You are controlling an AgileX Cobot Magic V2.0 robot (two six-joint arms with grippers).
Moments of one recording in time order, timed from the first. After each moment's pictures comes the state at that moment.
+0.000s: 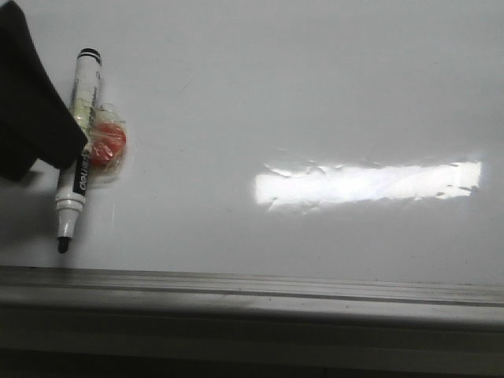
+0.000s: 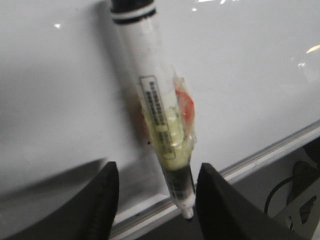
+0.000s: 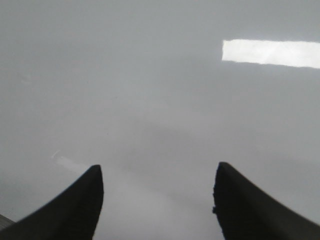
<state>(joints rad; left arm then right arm) -0.55 1.14 -0.81 -0.42 0.76 0.05 0.32 0.37 -0.51 0.04 0.55 0.01</state>
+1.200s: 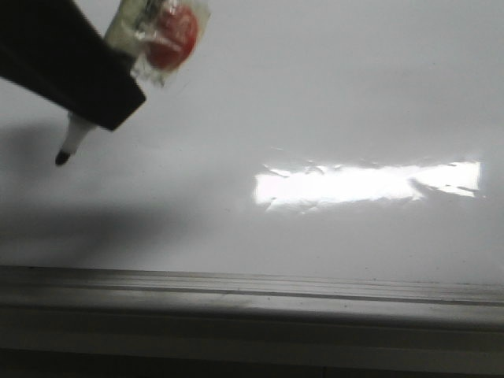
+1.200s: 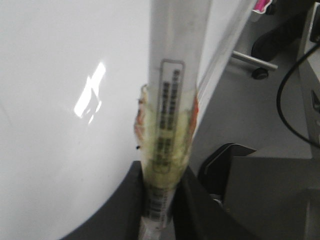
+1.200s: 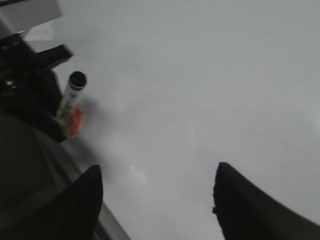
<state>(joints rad) -0.77 1.11 -0.93 -0.44 0.80 0.74 0.44 0.49 -0.67 0.63 0.60 -0.71</state>
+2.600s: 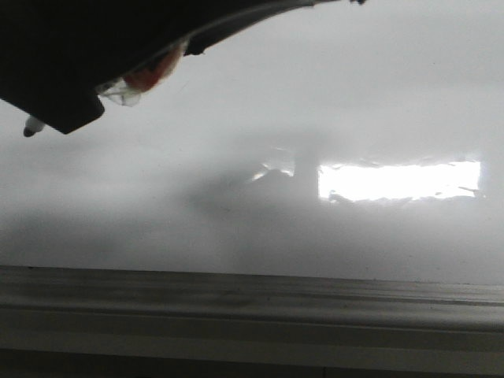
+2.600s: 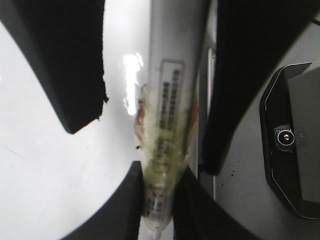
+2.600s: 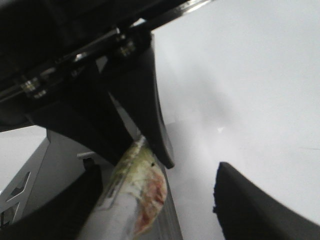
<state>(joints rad) -0.94 1.09 -0.96 -0.12 0.86 0.83 0.91 1.18 -0.87 0.69 0.38 -0.90</state>
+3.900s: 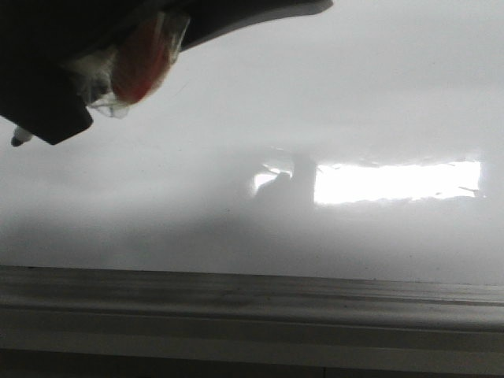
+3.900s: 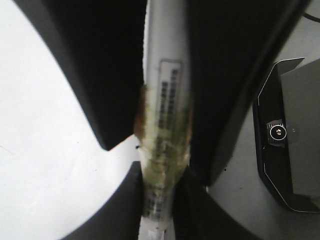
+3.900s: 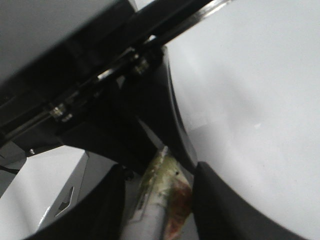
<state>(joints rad) -0.94 1.09 -0.96 -0.12 0.89 0.83 0.92 1.19 -0.87 0.86 0.42 -0.90</state>
